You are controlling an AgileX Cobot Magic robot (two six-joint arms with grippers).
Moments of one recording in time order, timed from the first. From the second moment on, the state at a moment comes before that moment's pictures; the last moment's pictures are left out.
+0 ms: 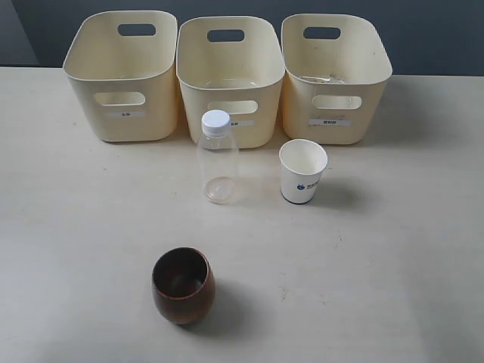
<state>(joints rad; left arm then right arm) -0.04 0.00 0.00 0.05 0.23 0.12 -0.06 0.00 0.00 0.19 0.09 0.56</state>
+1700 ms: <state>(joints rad) -0.04 0.00 0.00 0.05 0.23 0.12 0.19 0.38 -0.41 0.38 0.14 0.10</state>
